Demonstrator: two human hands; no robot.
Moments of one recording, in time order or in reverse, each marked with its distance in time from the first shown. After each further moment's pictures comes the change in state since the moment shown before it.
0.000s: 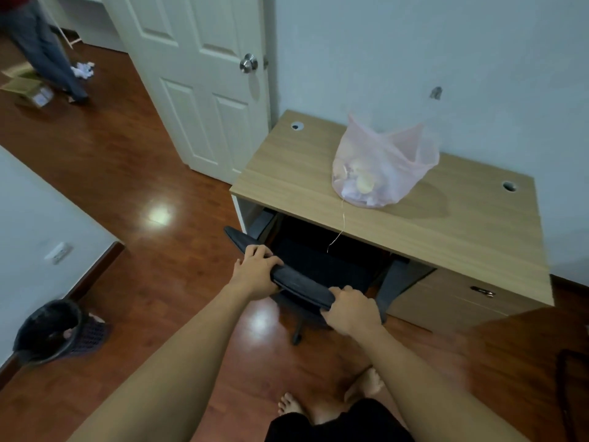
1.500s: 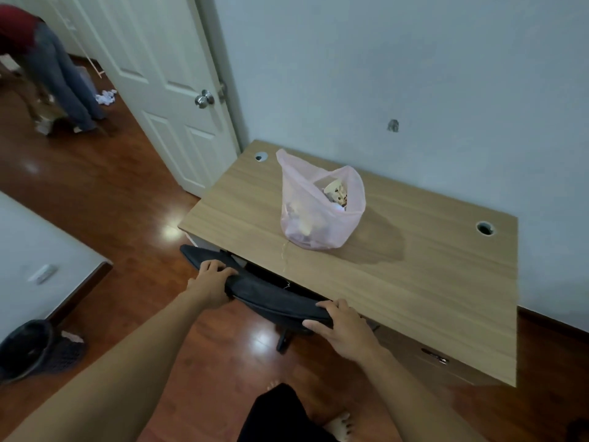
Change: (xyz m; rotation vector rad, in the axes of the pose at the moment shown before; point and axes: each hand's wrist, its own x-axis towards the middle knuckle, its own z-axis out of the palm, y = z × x) left_hand 0.137 0.174 -0.049 0.182 -0.161 -0.350; right_hand 0.113 0.267 -0.104 0.292 -0.049 -0.263
